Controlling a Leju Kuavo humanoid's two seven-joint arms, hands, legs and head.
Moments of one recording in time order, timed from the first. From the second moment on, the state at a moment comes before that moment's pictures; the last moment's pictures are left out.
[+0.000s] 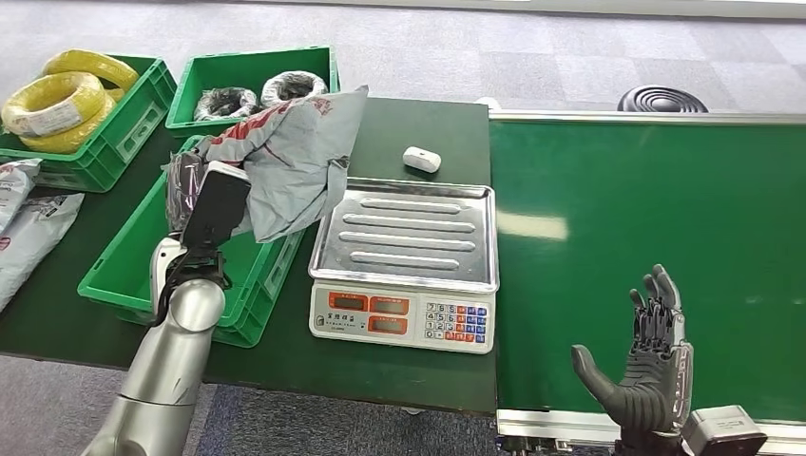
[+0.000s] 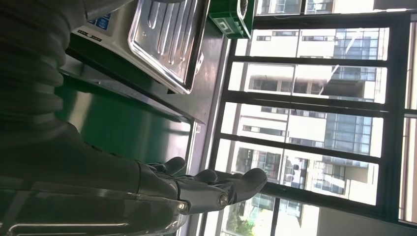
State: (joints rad) left arm -0.50 -0.07 -0.17 -1.35 -0.60 0.41 -0.12; right arm 0.23 0.05 -0.05 -1.84 0.06 -0.06 -0.52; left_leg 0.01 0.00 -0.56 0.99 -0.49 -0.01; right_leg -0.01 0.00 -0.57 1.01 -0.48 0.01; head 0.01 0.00
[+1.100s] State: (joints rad) left arm -0.58 0.12 0.29 -0.97 -0.76 0.43 -0.06; right arm 0.24 0.07 -0.06 -1.84 0.10 -0.09 -0.47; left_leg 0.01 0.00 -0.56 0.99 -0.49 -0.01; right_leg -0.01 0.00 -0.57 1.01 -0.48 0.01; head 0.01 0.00
